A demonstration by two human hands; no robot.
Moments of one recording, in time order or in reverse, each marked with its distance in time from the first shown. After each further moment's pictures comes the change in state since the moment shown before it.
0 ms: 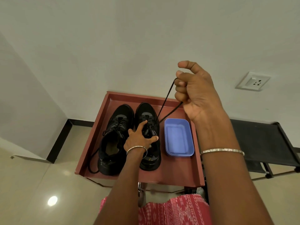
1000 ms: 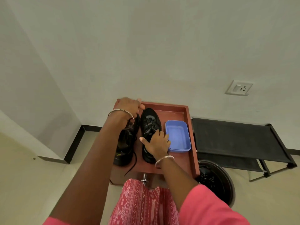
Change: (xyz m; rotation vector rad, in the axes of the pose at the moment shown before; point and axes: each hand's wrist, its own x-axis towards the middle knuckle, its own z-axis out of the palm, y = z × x) left_hand -0.084 0.066 -0.162 -0.543 -0.017 0.089; right_hand -0.046 0.210 -0.010 -1.415 -0.010 0.089
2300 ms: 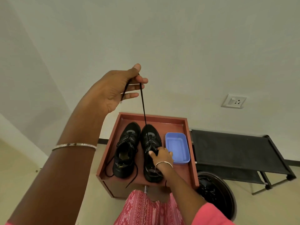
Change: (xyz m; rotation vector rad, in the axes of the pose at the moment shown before) left_hand -0.082 0.116 -0.060 -0.256 -0.124 0.318; right_hand -0.008 0.015 -0.019 0.110 -0.117 0.094
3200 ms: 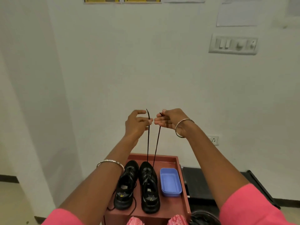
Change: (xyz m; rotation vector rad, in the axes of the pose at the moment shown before) left_hand -0.077 0.011 0.049 0.022 0.186 0.352; right_hand -0.170 -0.113 -0.316 1.016 -0.075 -0.422
